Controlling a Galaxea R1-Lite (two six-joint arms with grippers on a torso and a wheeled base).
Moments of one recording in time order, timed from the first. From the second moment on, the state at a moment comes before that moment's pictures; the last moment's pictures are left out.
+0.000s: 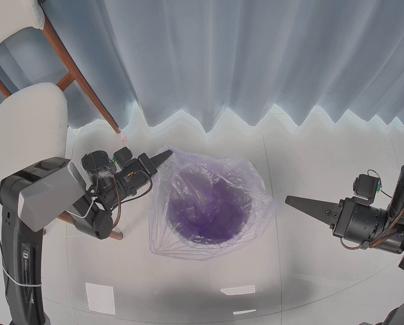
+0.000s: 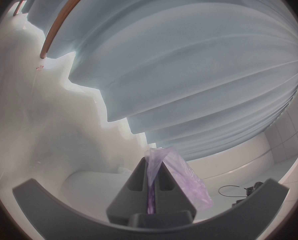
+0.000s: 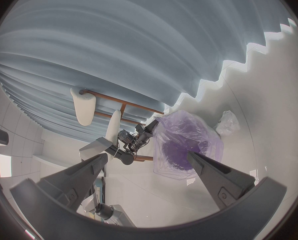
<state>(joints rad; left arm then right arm) -0.25 2.40 -1.08 -1.51 -0.53 -0.91 0.53 1.46 -0.34 -0.98 0.37 0.65</state>
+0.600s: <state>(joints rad) -0.28 2.49 -1.15 -1.52 -0.41 -0.89 0.53 1.46 -0.34 -0.98 0.37 0.65</state>
